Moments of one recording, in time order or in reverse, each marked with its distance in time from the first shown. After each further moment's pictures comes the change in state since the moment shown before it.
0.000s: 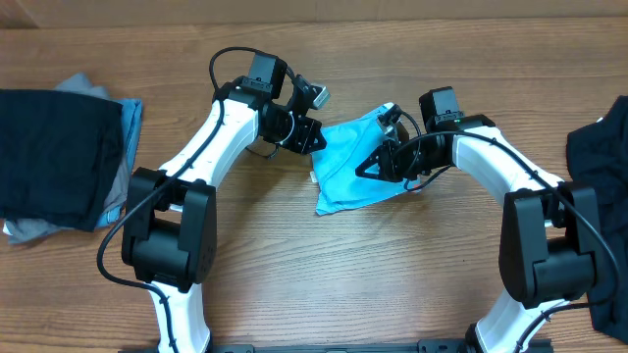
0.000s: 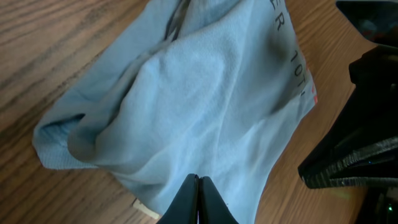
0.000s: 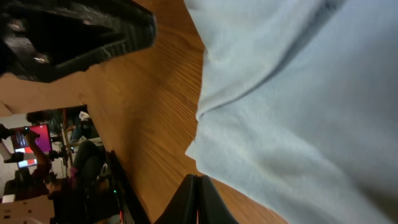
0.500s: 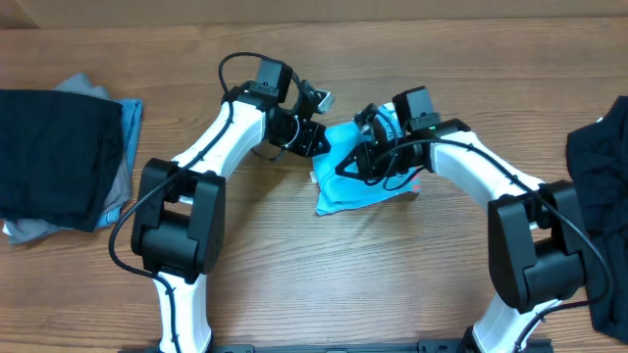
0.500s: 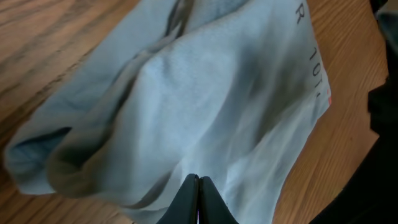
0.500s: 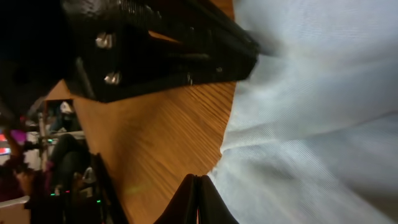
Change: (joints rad) left arm -0.016 0.060 0.000 0.043 0.014 0.000; right arm 0.119 0.000 -0.005 0.146 0.076 0.077
